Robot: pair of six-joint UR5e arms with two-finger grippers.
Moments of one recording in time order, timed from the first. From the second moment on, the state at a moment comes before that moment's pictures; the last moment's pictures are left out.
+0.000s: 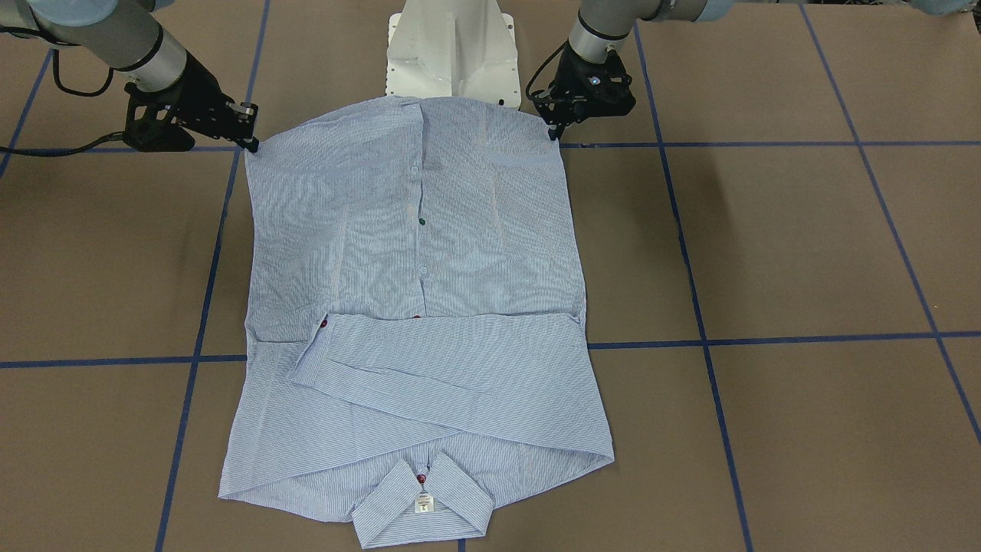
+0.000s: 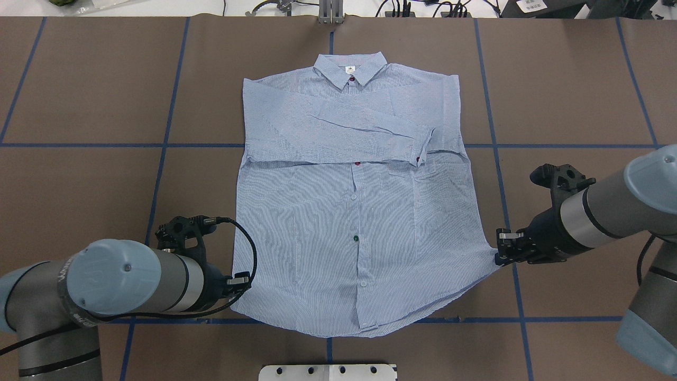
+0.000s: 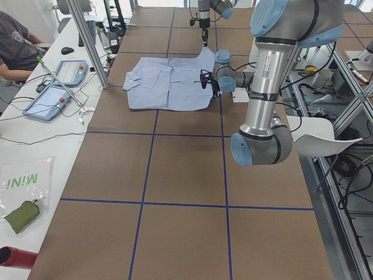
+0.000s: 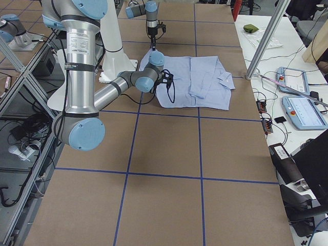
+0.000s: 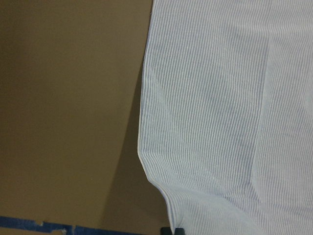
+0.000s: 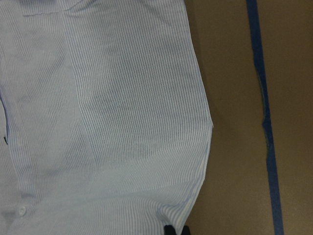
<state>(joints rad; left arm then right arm) -0.29 -1.82 -2.11 -1.74 -1.75 -1.59 0.63 -1.61 2.13 -1.21 2.19 1.38</state>
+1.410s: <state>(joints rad) -0.29 -1.81 -2.12 -1.74 -1.83 -1.60 0.64 -1.64 2.15 -1.21 2.19 1.38</state>
